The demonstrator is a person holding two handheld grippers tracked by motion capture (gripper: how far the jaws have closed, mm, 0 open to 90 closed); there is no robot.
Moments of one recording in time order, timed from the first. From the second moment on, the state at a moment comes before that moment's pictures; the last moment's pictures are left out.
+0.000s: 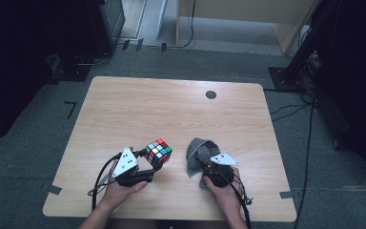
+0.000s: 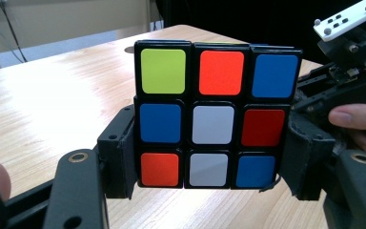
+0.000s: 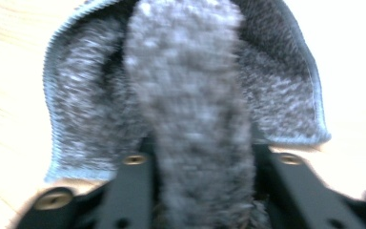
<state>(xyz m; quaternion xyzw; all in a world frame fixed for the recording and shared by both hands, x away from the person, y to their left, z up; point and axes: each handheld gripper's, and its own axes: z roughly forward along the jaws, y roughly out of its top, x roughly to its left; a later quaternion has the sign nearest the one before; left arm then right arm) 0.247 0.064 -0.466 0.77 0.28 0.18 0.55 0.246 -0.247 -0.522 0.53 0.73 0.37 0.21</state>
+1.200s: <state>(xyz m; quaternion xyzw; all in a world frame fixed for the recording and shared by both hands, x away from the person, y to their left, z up) 0.223 0.024 -0.473 0.82 0.19 0.20 0.51 0.201 -0.207 -0.431 0.38 0.73 0.55 0.15</state>
